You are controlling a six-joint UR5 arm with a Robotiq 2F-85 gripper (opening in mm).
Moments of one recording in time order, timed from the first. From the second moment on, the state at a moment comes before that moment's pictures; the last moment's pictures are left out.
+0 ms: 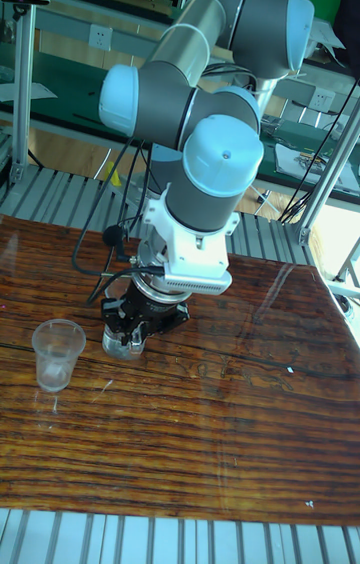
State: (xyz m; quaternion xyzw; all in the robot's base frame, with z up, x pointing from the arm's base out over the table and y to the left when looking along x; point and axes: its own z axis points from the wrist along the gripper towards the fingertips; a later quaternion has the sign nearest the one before) arm 0.584 -0.034 0.071 0.10 -0.99 0.03 0.09
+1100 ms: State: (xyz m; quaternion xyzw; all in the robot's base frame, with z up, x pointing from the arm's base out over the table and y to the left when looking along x) arm 0.589 -0.026 0.074 0.12 -0.99 0.01 0.08
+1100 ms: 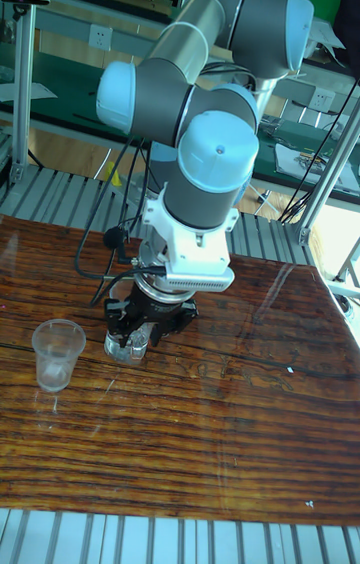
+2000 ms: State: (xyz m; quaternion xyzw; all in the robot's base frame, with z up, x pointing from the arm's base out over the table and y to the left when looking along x) arm 0.633 -0.050 0.120 0.05 -1.00 0.00 0.01
